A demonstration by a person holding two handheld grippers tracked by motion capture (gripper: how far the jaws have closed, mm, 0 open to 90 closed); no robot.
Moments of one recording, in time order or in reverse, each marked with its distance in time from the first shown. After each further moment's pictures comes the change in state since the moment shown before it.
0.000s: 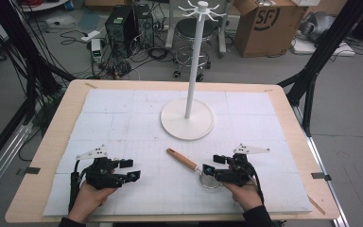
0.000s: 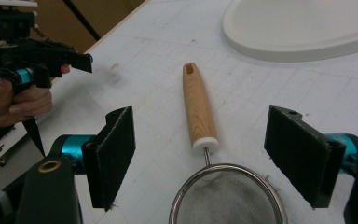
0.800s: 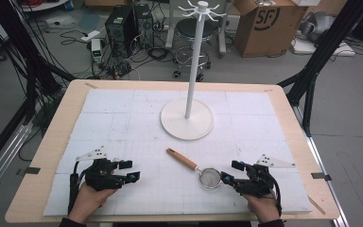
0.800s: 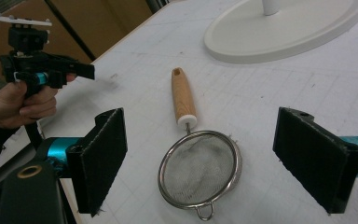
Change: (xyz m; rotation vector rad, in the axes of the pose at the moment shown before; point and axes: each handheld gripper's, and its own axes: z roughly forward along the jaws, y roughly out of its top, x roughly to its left) left arm -0.002 -0.002 -0.001 -0.001 0.013 -0.010; right arm -0.006 -0.025 -0.053 -0.112 -0.029 0.003
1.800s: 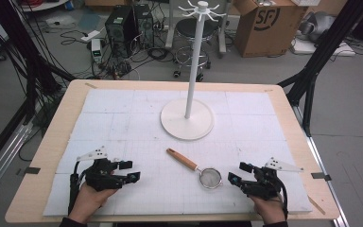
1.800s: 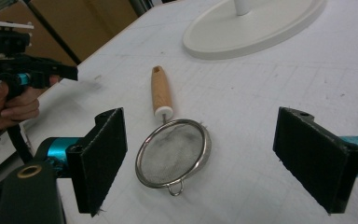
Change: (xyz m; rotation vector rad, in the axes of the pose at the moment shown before) left arm 0.000 0.000 -0.001 0.005 0.007 -0.006; right arm -0.012 -0.010 -0.018 -0.026 -0.053 0.002
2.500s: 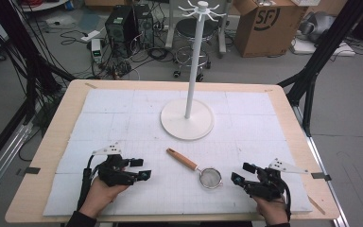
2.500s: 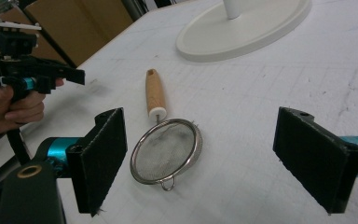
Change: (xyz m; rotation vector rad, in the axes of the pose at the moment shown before) left arm -0.004 0.008 0.025 0.046 -0.036 0.013; right arm -0.003 -0.002 -0.008 -0.016 -0.020 0.019
